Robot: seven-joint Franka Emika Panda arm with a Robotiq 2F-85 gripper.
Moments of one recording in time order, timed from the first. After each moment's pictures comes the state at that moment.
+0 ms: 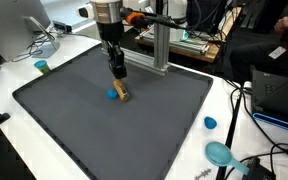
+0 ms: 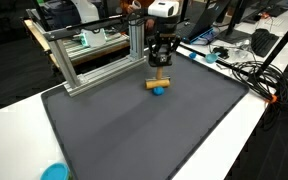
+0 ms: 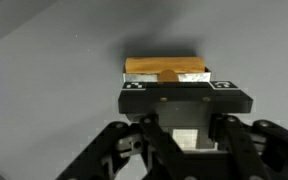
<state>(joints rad) 0.07 0.29 -0.01 -2.04 -0.14 2.38 0.66</state>
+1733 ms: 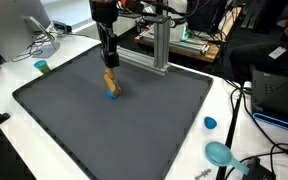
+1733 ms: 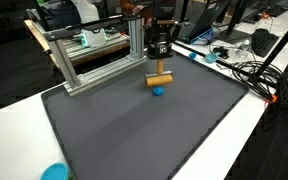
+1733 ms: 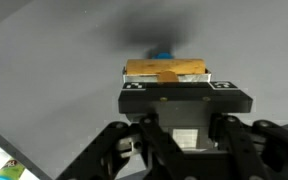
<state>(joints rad) 0.08 0.18 -0.04 -2.08 -0.16 2.41 0.63</state>
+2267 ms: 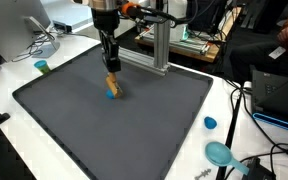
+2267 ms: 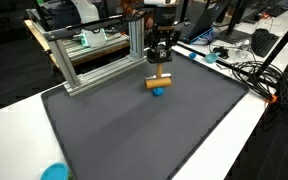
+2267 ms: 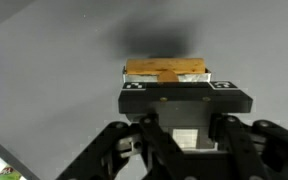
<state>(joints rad) 0.08 0.23 -0.04 -2.07 -0.16 2.41 0.64</state>
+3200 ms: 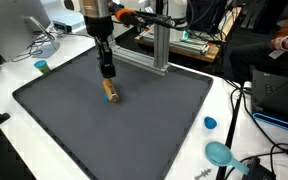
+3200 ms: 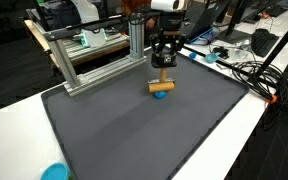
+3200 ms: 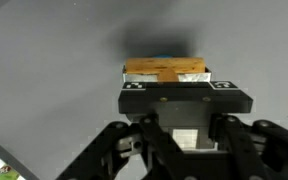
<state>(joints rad) 0.09 0.32 -0.05 -1.94 -0.16 2.36 0.67</state>
